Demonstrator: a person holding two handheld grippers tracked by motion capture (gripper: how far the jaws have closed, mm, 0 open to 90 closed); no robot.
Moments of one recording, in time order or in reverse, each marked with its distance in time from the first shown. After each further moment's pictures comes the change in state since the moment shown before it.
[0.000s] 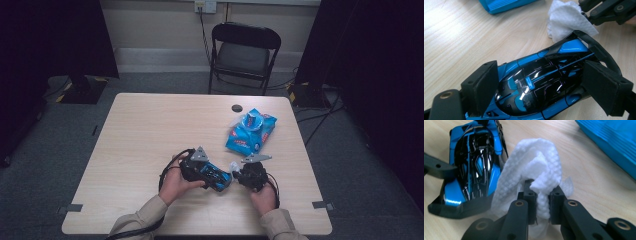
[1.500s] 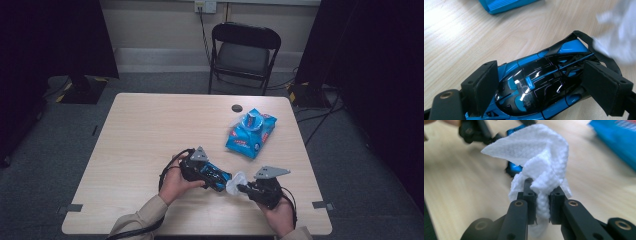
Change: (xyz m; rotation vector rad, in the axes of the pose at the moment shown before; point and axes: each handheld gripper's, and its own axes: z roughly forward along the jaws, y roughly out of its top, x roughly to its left) left arm 0.001 0.000 0.000 -0.005 -0.003 -0.004; right arm 0.024 -0.021 -0.066 -0.059 0.129 -0.074
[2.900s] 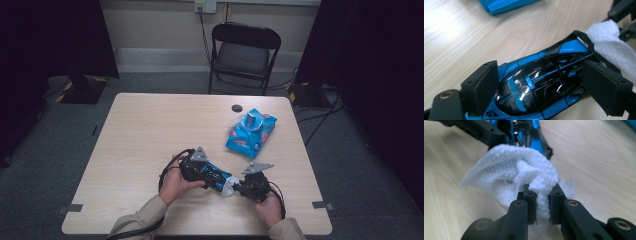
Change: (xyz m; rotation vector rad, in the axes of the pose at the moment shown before) left arm 0.000 -0.001 0.000 -0.009 0.000 0.002; right arm -0.016 0.000 0.045 0.100 -0.010 0.013
